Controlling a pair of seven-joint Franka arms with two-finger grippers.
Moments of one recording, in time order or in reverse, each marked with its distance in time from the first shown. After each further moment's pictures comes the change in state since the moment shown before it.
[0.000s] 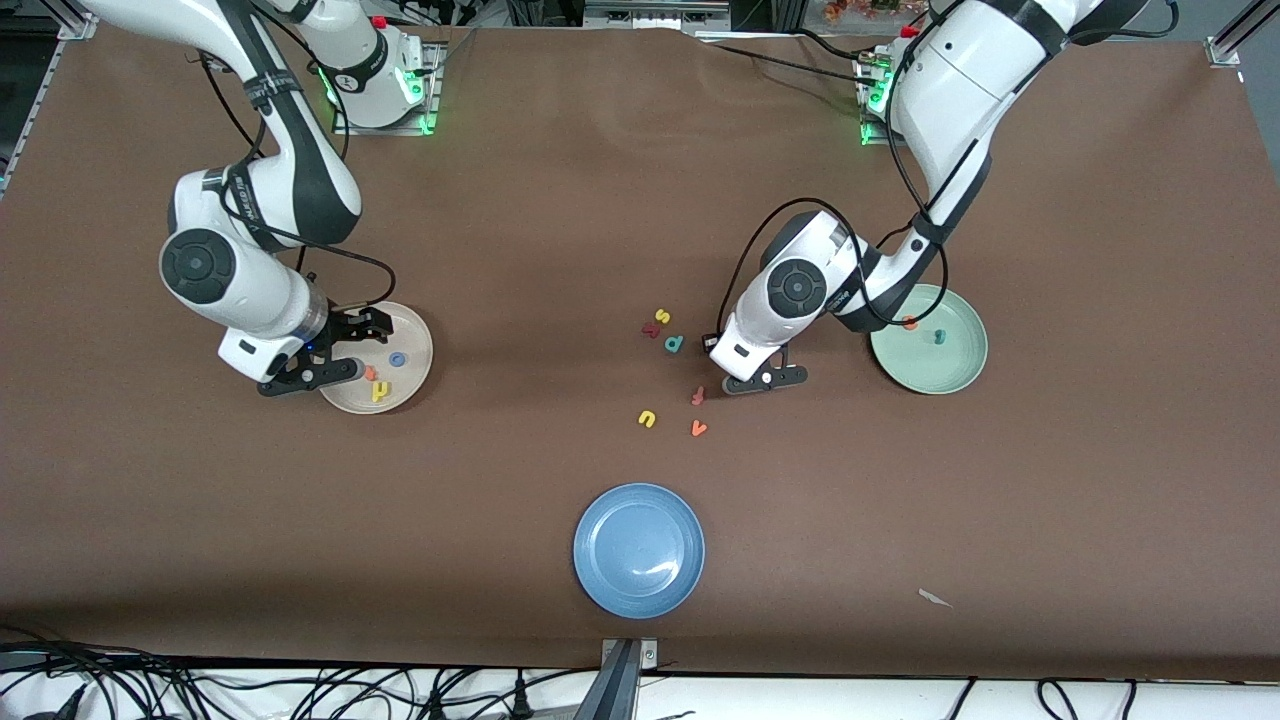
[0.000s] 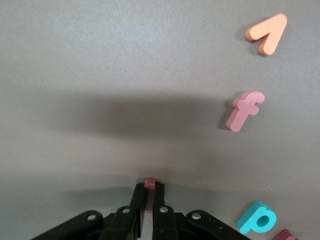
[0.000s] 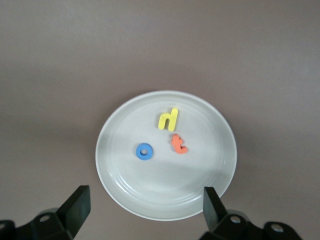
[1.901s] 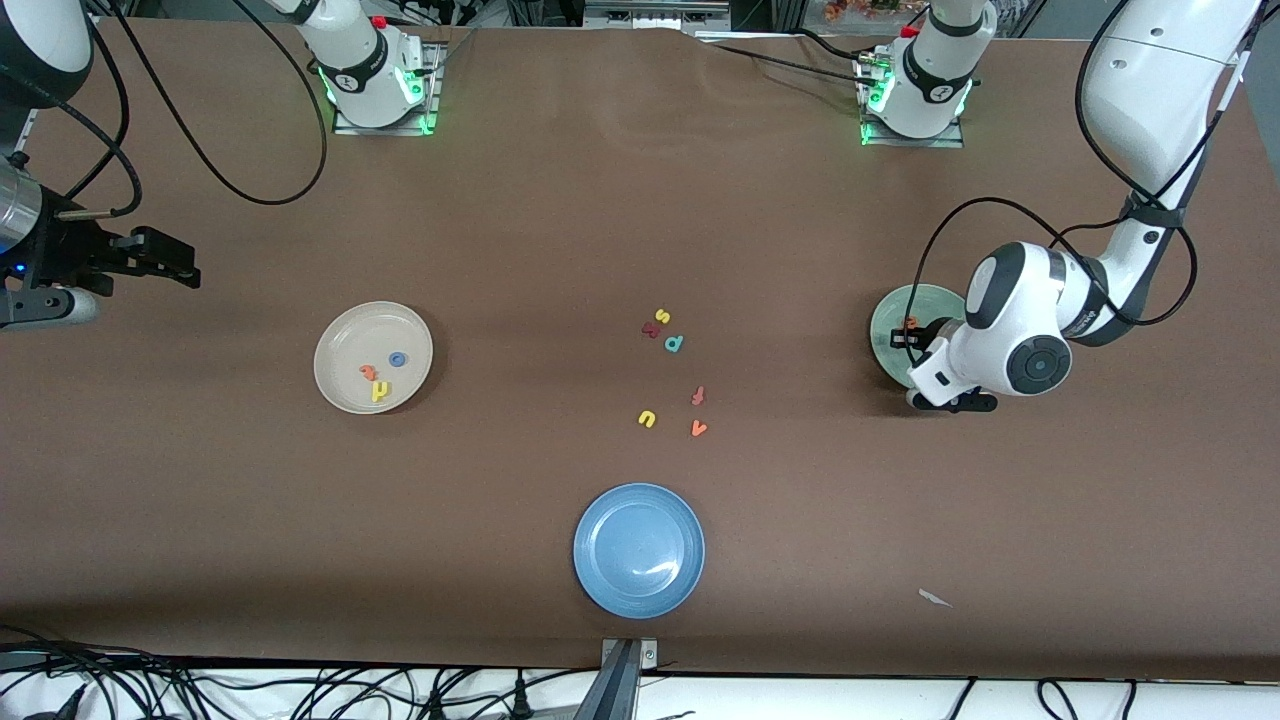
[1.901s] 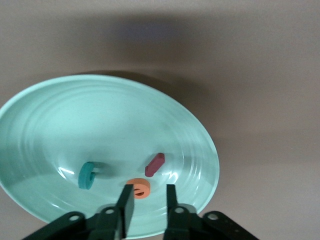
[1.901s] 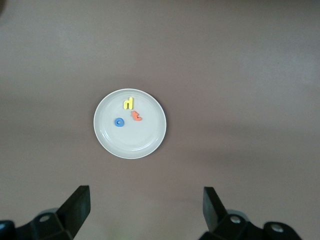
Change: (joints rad) left arm 0.442 -0.144 0.015 -0.072 0.005 -0.454 0.611; right arm 0.076 -0.120 -0.259 0.497 0.074 -0.605 -0.092
